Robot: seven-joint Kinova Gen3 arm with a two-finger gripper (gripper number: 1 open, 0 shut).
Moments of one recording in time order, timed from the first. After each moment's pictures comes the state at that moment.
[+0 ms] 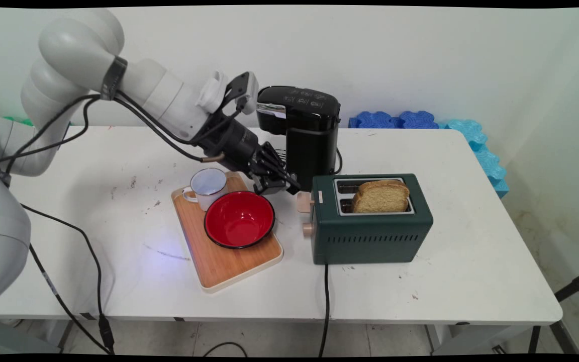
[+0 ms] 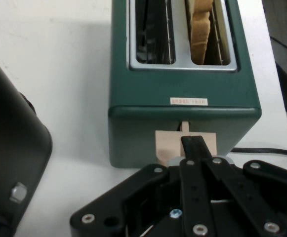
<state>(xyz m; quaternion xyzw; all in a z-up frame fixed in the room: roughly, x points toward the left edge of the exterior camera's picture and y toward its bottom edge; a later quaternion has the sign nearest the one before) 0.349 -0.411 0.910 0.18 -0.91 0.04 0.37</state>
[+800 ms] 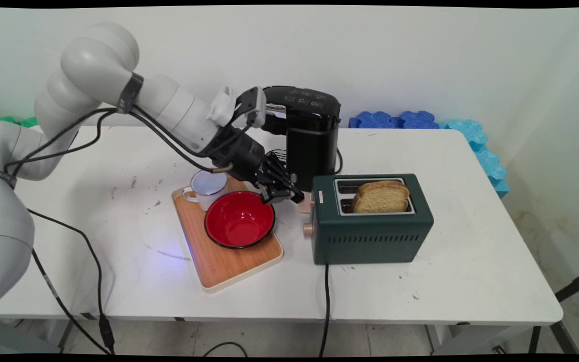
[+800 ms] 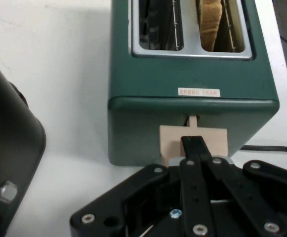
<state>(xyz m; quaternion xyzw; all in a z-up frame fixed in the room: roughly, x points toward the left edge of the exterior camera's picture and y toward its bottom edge) 0.339 -0.417 0.886 0.18 -0.91 0.04 0.37</state>
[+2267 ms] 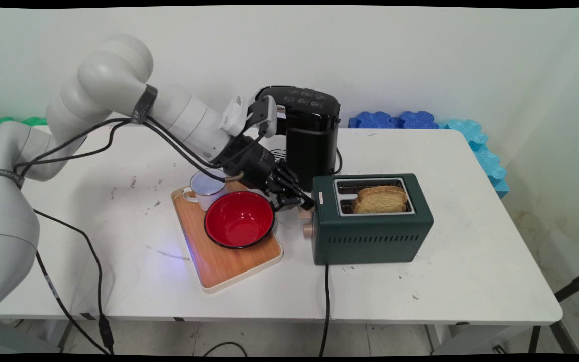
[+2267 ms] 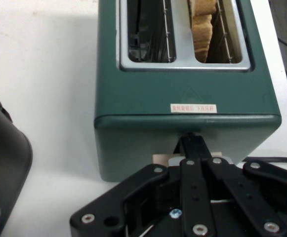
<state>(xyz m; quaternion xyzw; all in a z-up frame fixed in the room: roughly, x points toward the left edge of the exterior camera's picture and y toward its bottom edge) 0.322 -0.416 0.873 0.18 -0.91 0.03 0.37</state>
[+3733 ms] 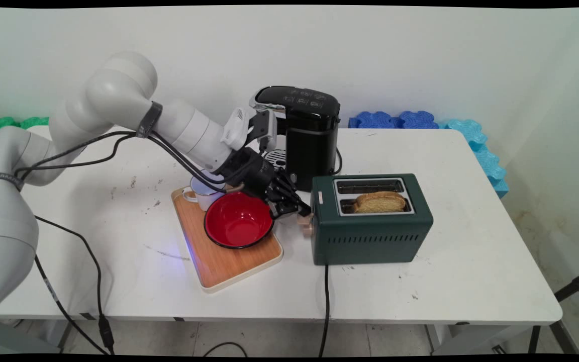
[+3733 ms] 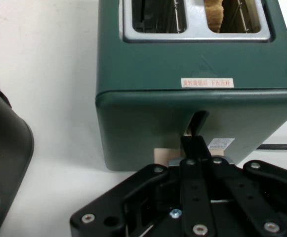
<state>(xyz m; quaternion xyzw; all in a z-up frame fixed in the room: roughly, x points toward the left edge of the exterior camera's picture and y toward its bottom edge) 0.324 -0.415 0.849 0.17 -0.91 0.04 0.36</state>
